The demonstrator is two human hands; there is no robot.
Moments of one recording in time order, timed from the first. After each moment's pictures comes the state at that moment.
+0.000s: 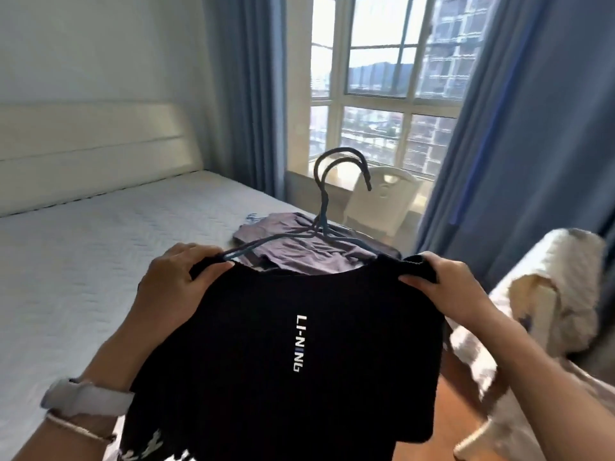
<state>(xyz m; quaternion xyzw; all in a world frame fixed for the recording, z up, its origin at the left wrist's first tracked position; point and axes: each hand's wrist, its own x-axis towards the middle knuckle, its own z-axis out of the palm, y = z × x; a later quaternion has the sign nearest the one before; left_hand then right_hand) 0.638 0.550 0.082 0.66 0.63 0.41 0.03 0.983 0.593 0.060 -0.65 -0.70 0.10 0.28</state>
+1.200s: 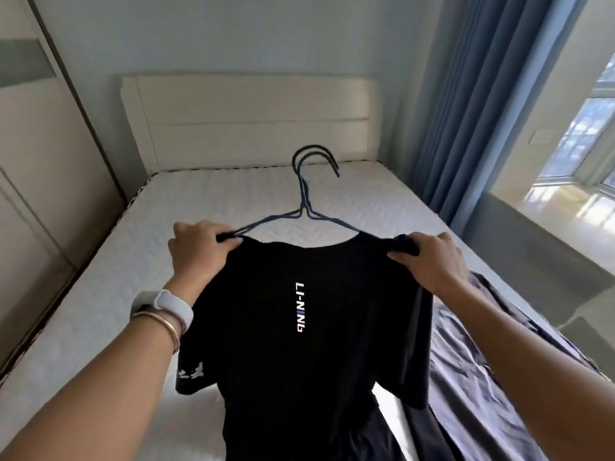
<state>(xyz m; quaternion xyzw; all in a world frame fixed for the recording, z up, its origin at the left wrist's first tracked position) 0.378 0.960 0.049 0.33 0.89 0.31 -0.05 0.641 1.159 0.046 -0.47 -0.84 0.16 0.19</state>
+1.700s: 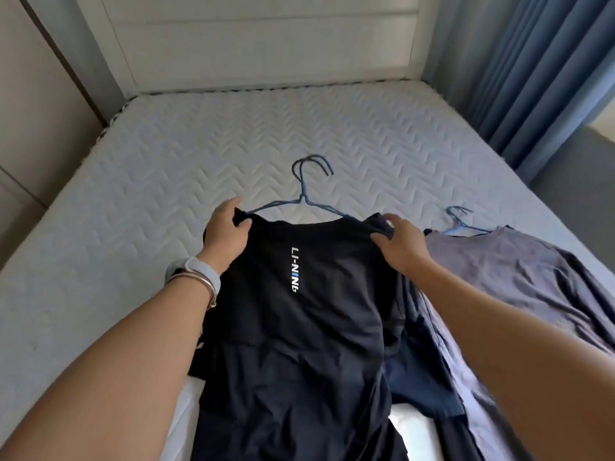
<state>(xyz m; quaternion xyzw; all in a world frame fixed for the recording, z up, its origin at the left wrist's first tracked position) 0.261 1.164 -0.165 0.24 0.87 0.41 0.15 0.466 1.332 -0.162 -0.47 -0.81 0.32 0.11</state>
